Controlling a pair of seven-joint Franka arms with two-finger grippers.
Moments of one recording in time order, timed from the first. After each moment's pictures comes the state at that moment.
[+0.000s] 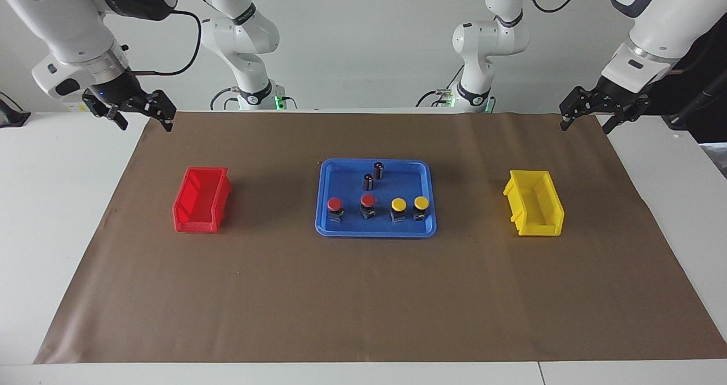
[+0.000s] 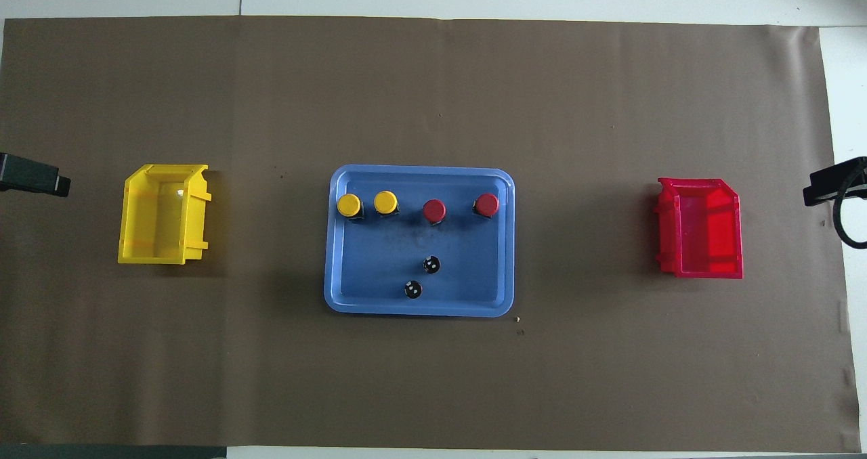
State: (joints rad) left arm -0.06 -0.05 0.03 -1.62 -0.03 1.55 0.16; right arm -0.07 -0.02 -0.05 -1.61 -0.05 1.49 -0.08
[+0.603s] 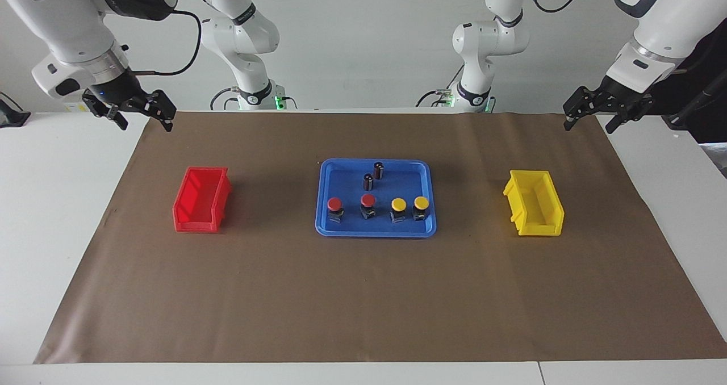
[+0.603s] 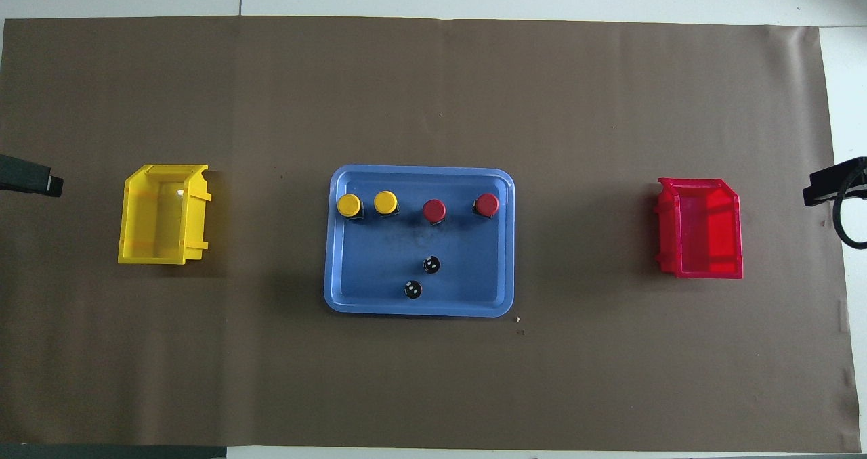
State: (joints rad) left arm -0.06 -0.05 0.04 -1.62 -0.03 1.55 0.16; right arm -0.07 -0.02 -0.05 -1.61 -0.05 1.49 -0.08
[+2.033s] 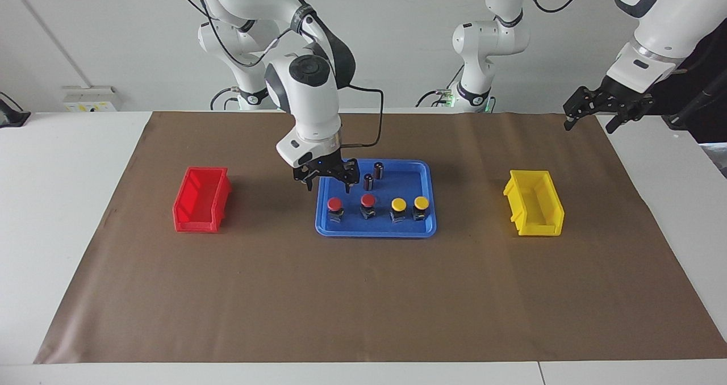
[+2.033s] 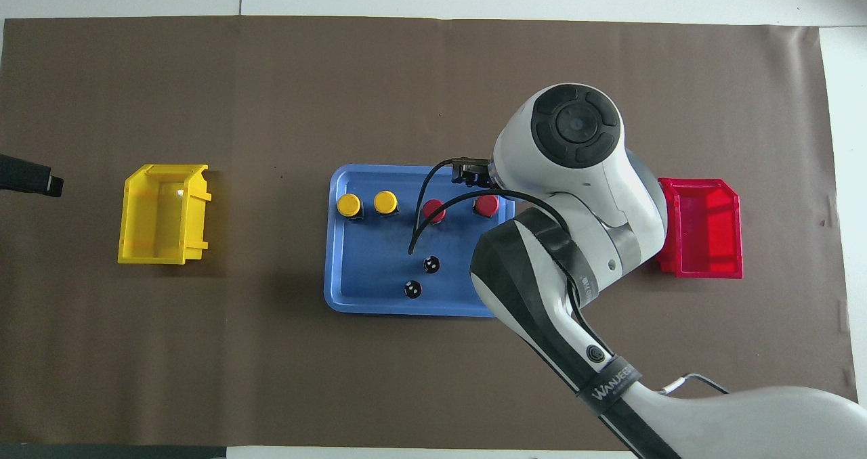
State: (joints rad) left arm -0.06 -0.05 0.04 -1.62 -0.03 1.55 0.16; right arm 0.16 0.24 0.34 -1.80 -0.10 2.10 0.66
